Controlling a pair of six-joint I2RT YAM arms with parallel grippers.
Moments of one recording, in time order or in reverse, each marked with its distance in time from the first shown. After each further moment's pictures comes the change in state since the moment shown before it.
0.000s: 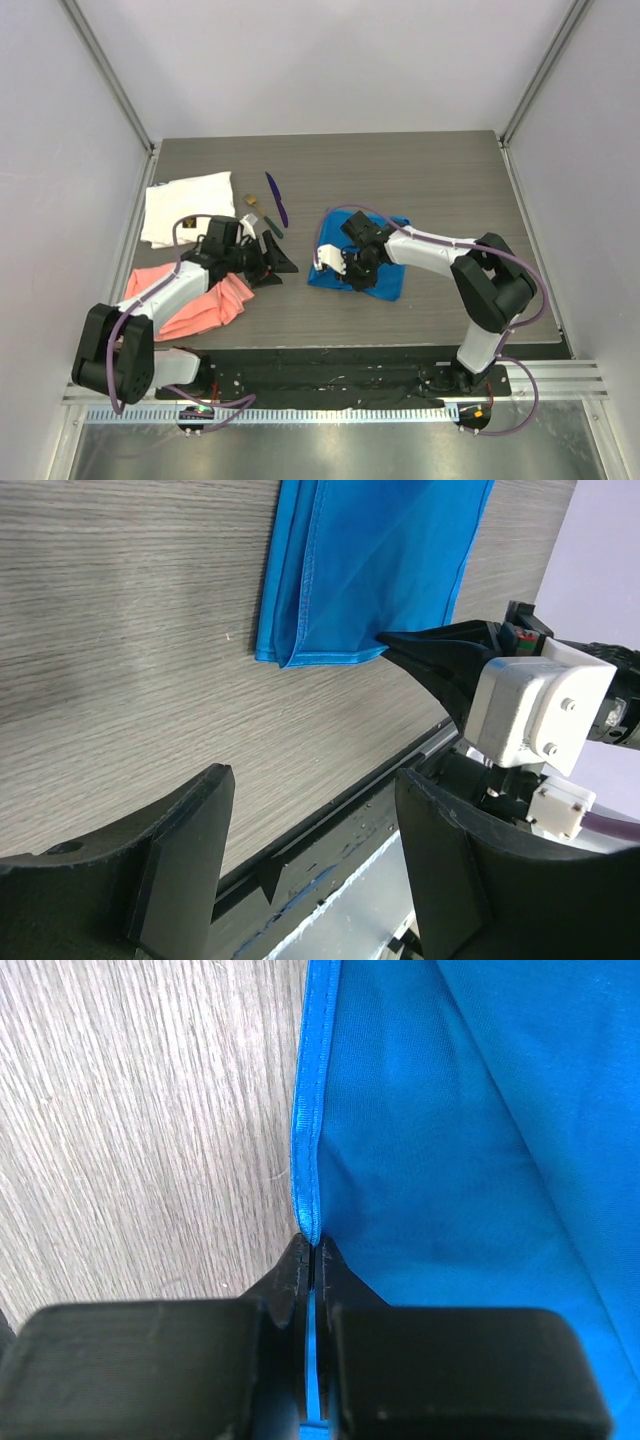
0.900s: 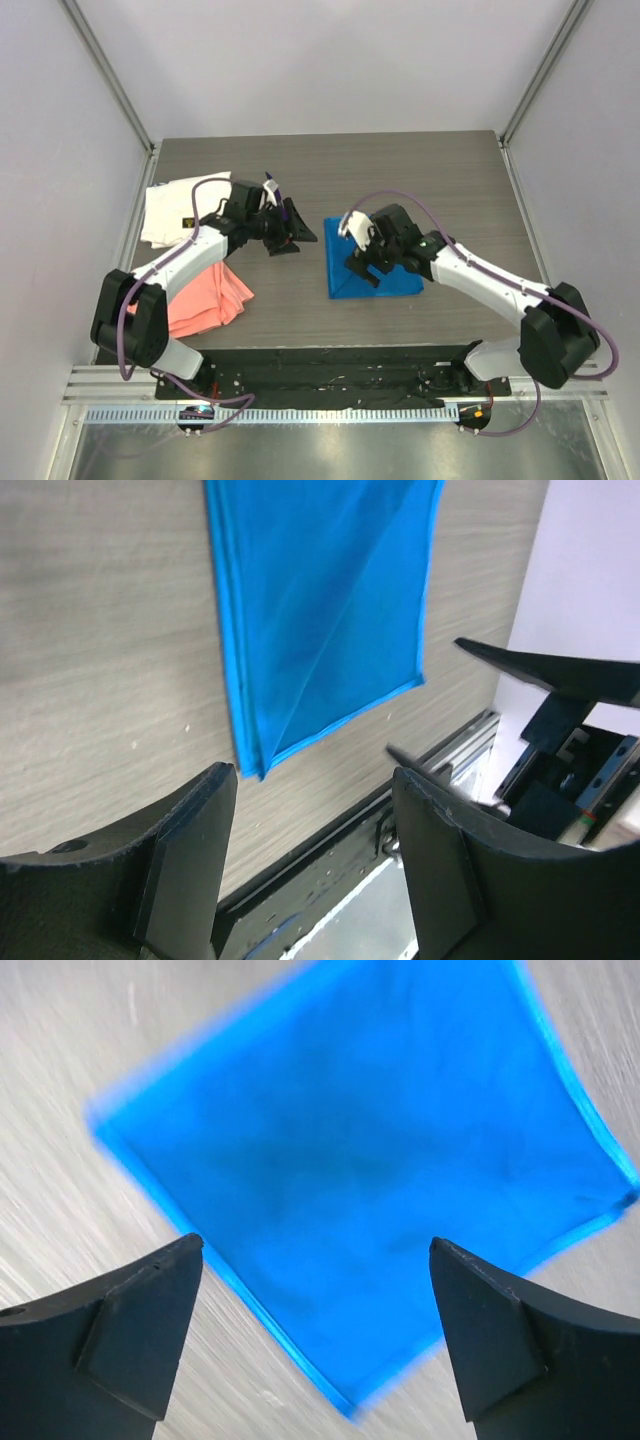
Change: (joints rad) left arm -0.107 0.206 0.341 -0.077 -0.106 -0.024; right arm -0.055 -0.423 -0.189 0.167 0.216 0.313
